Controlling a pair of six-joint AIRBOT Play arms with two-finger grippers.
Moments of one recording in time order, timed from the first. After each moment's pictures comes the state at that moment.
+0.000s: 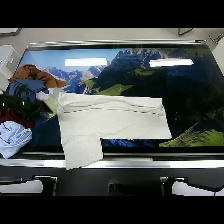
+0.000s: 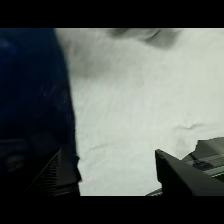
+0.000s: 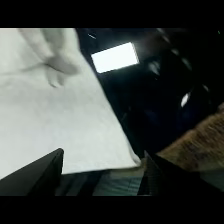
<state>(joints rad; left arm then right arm) 0.38 -1.50 1.24 1.03 -1.51 -1.41 -0.45 -1.46 1.33 -1.26 1.51 1.56</state>
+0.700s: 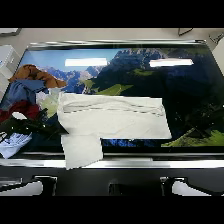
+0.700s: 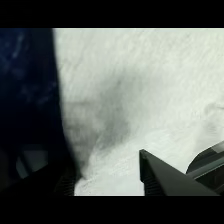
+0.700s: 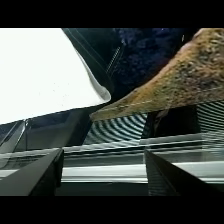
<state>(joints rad) 0.26 -1.42 0.76 0.91 -1.22 -1.29 -0.50 -1.39 1.12 -1.27 1.59 1.50</state>
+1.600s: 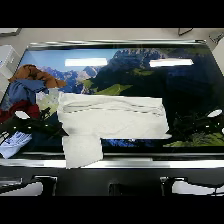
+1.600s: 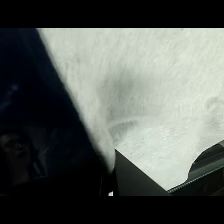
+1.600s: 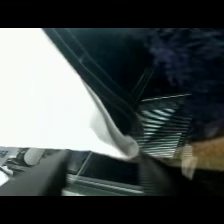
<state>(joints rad) 0.22 -1.40 0.77 0.91 -1.24 -1.31 -0.51 -1.52 0.93 -1.08 1.37 1.40</state>
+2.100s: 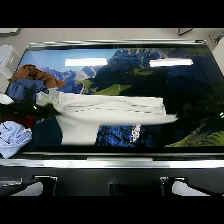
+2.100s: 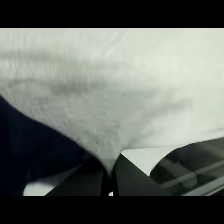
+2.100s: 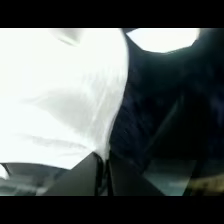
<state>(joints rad) 0.22 -1.29 1.09 0.89 -1.26 -1.31 -0.50 -1.38 1.17 -0.98 1.40 1.37</state>
